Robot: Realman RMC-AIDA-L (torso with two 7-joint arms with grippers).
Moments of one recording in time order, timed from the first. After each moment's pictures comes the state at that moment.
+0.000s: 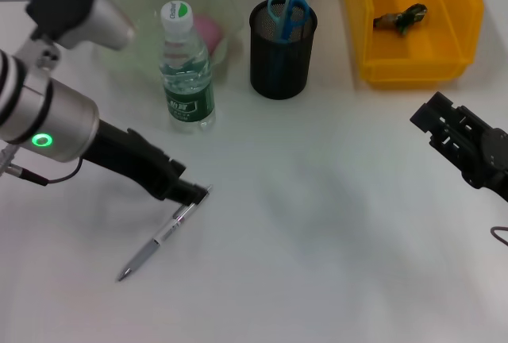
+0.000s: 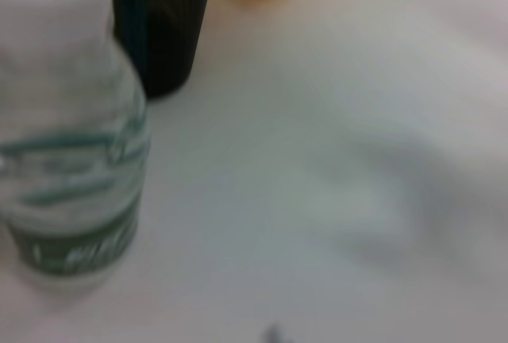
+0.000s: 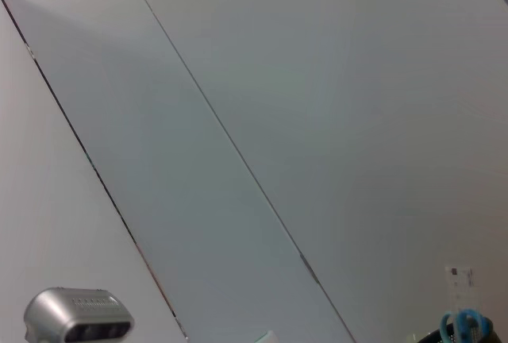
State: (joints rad) left arm -0.52 -2.07 1.36 1.33 2.39 1.58 -2.40; right arm 0.28 2.08 -0.74 -0.15 -1.35 -1.71 1.04
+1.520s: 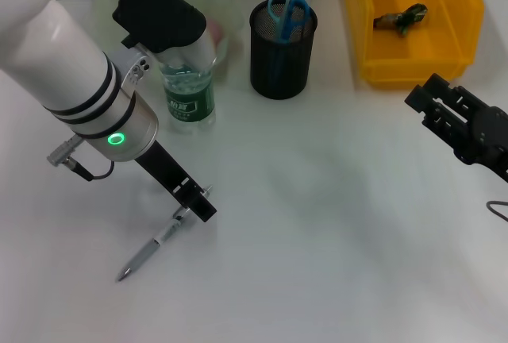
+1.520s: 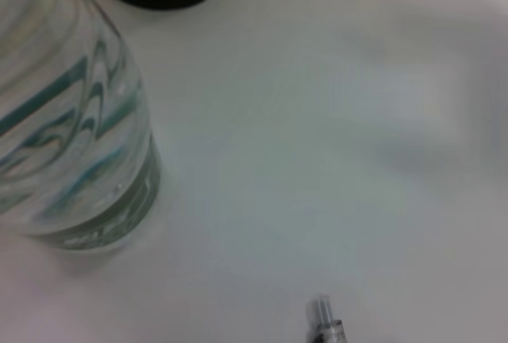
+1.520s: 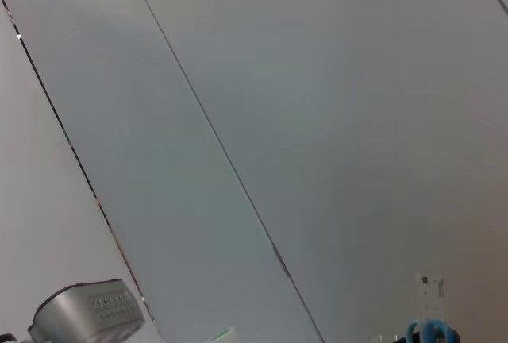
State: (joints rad) left arm -0.69 -2.08 1.60 1.21 2.57 1.51 -2.69; right arm 0.32 2.07 -0.74 -0.20 -1.35 -1.62 1.03
